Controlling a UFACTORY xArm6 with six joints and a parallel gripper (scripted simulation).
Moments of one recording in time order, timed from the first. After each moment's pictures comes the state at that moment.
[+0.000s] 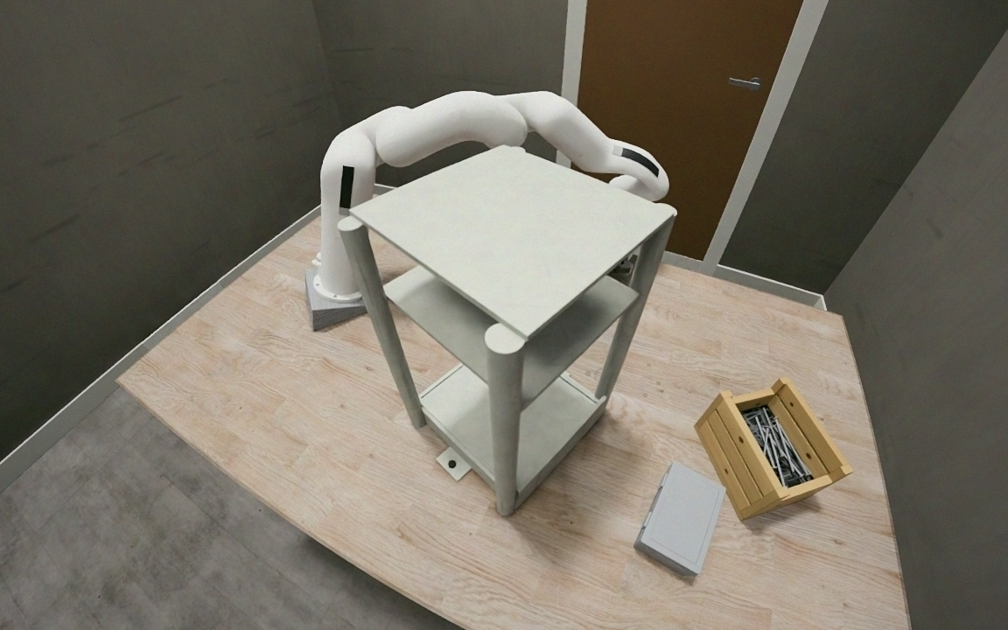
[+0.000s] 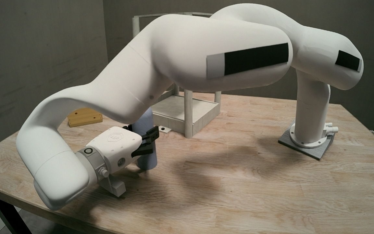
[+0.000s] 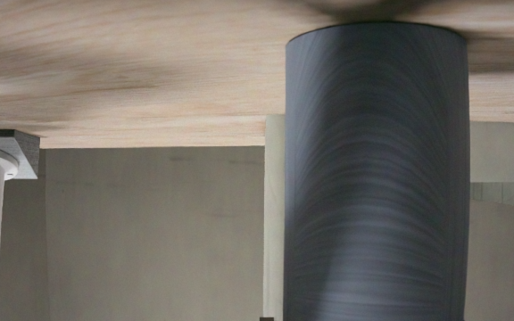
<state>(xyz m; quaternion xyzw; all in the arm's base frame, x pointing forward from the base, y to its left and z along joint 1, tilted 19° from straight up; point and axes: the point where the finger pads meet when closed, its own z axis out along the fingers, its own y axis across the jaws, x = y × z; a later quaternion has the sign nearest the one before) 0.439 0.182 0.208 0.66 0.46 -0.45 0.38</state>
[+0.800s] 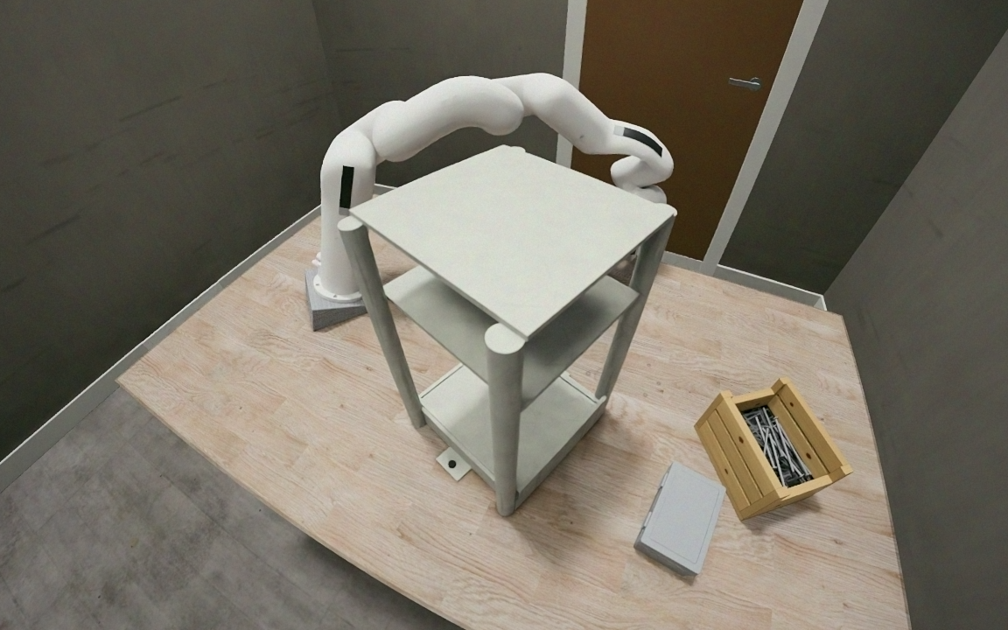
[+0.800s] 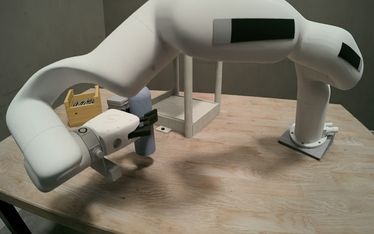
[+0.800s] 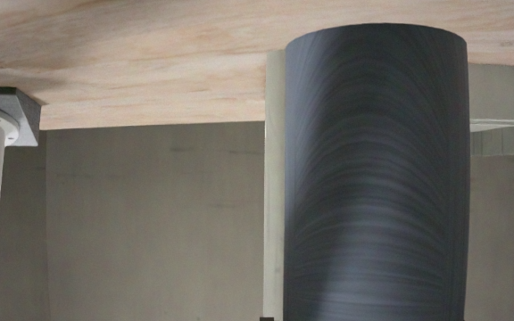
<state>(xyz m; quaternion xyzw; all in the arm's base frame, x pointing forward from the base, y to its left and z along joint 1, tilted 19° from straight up) 0.431 0.170 0.251 0.66 0.46 -0.45 0.38</state>
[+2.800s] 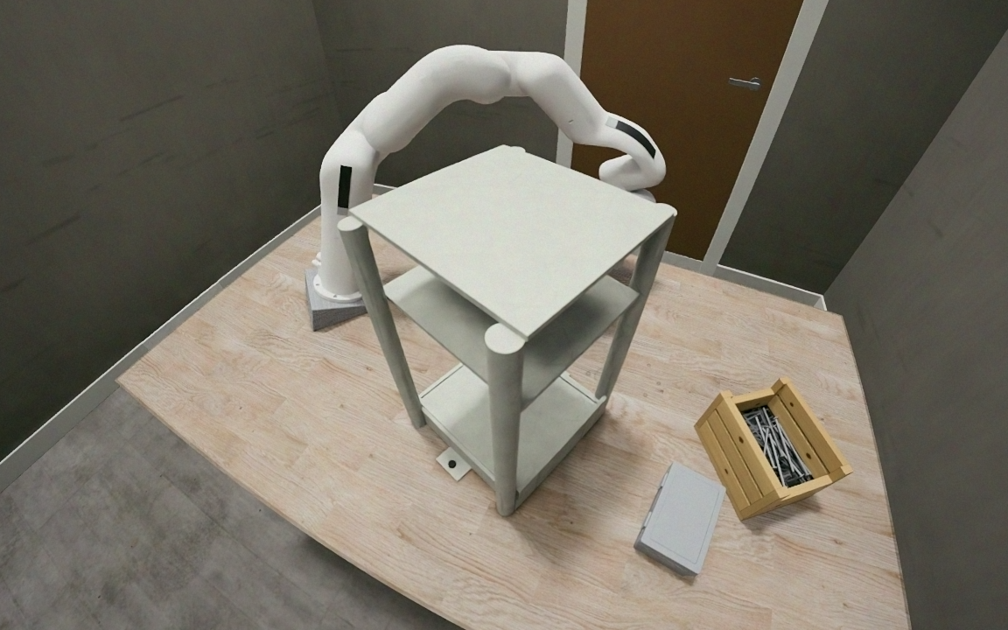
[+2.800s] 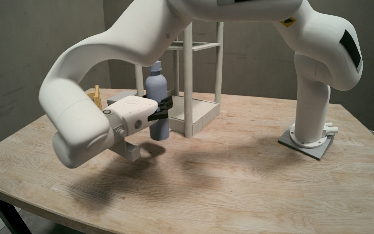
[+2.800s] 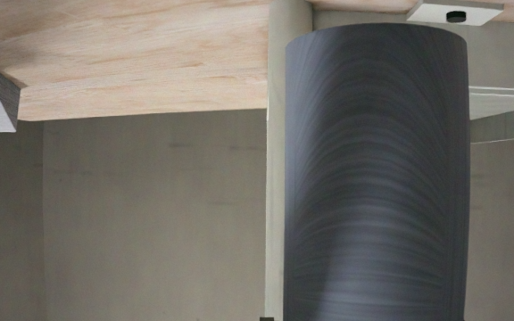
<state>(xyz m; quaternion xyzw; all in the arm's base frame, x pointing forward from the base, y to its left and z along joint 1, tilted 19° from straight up) 0.413 0.109 0.244 0.66 0.46 -0.45 0.38</state>
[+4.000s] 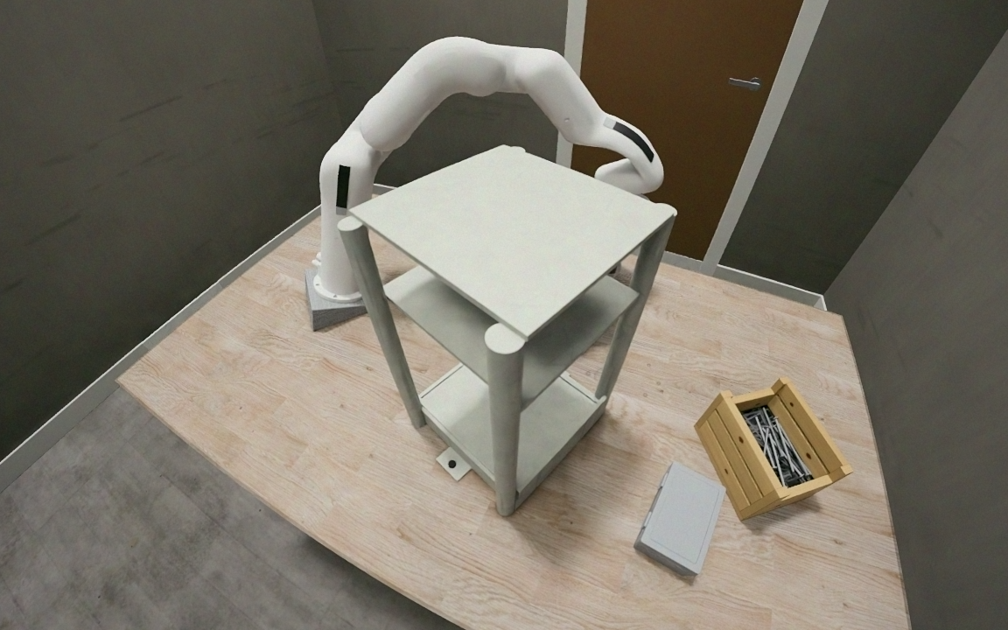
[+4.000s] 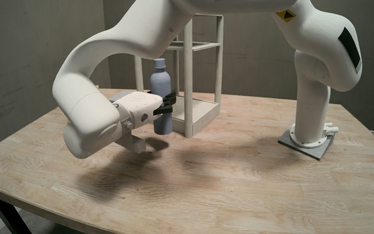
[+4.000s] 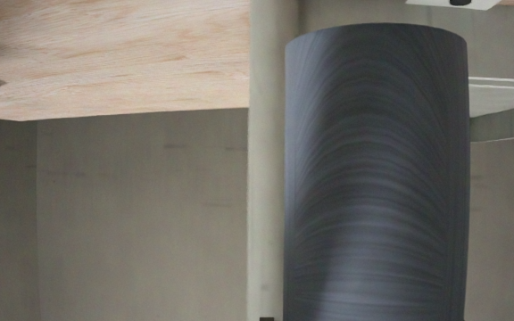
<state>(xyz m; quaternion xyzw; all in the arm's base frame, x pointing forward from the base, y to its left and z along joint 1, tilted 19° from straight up) 0.416 0.080 0.237 0.66 0.46 -0.45 0.38</state>
